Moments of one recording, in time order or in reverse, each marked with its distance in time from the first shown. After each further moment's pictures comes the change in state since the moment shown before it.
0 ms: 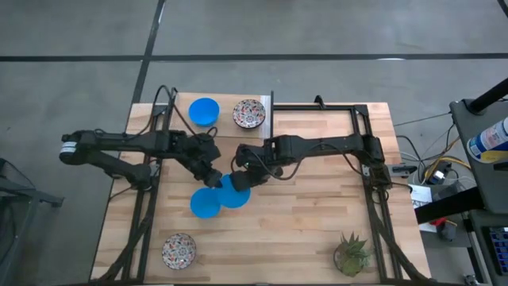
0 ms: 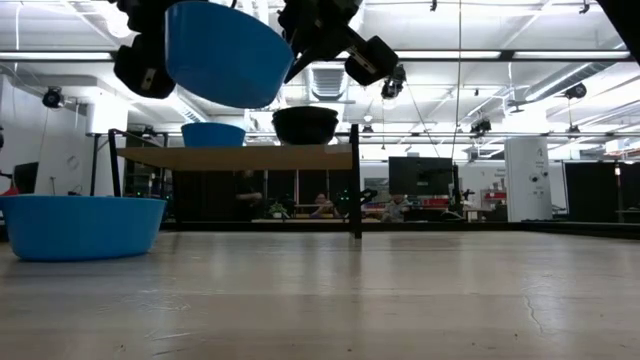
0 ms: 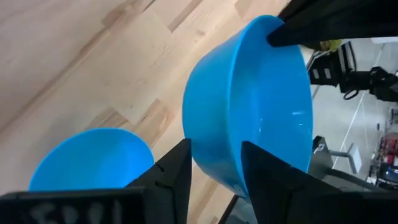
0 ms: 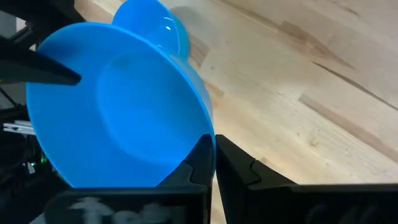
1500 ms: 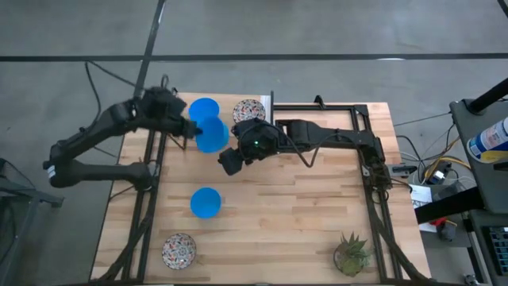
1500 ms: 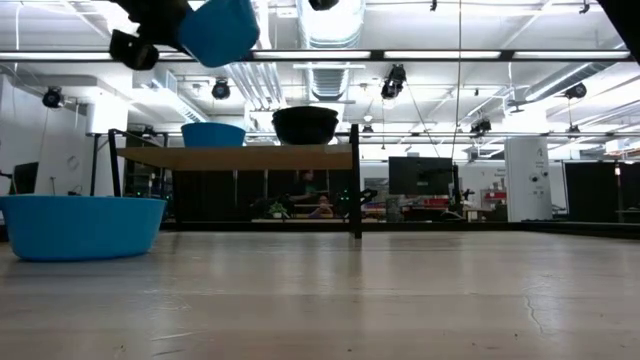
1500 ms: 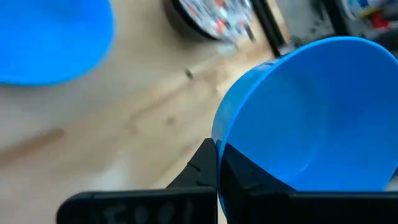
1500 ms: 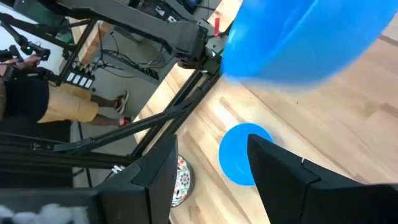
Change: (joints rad) left arm 0.462 -0.242 0.140 -0.184 -0.138 0.197; right arm -0.002 -0.003 0.311 0.151 0.212 -0.234
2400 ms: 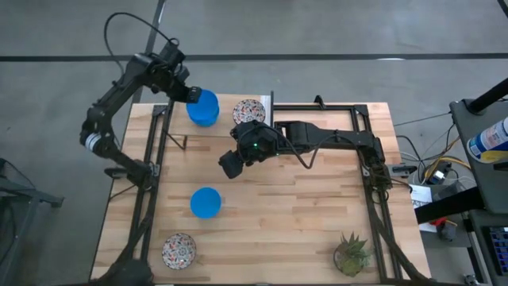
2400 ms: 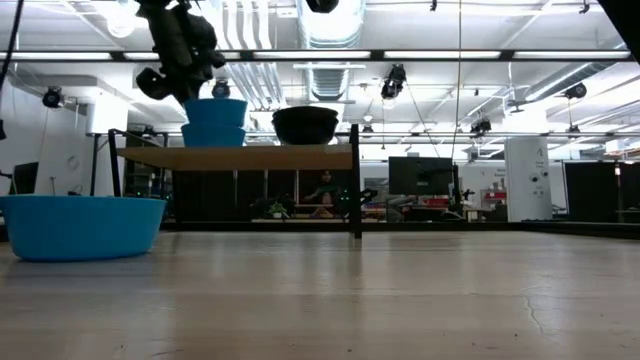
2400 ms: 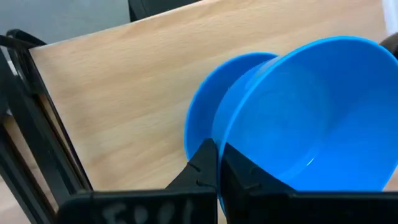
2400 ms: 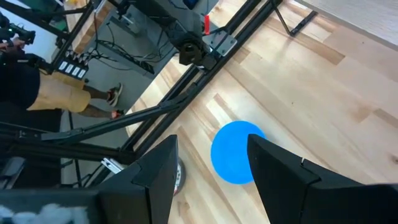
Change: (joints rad) left arm 0.494 0.536 0.449 -0.404 -0.050 0.482; right arm 0.005 0.002 -0.013 -0.003 -0.001 -0.056
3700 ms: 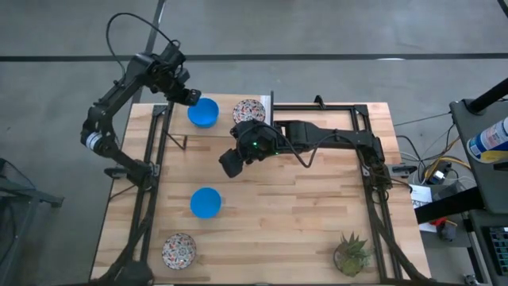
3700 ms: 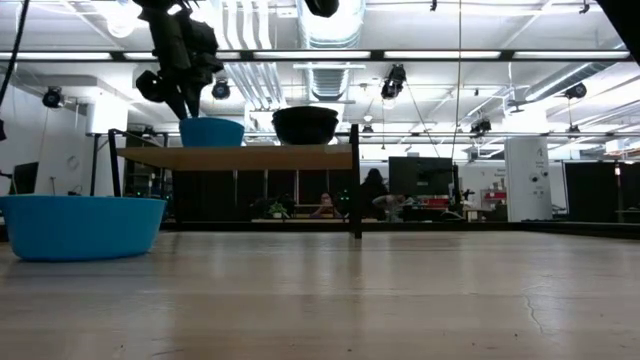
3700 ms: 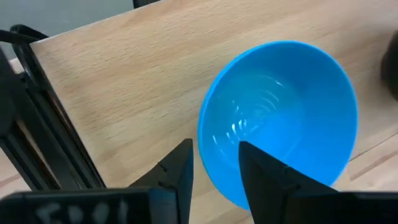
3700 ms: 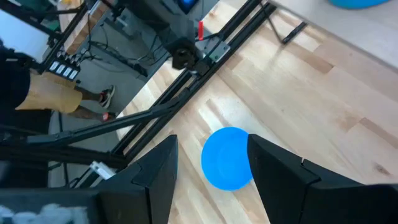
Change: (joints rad) left arm 0.000 0.018 -0.001 -0.038 -0.019 0.061; right arm -0.009 0.001 -0.006 0.000 0.019 -0.037
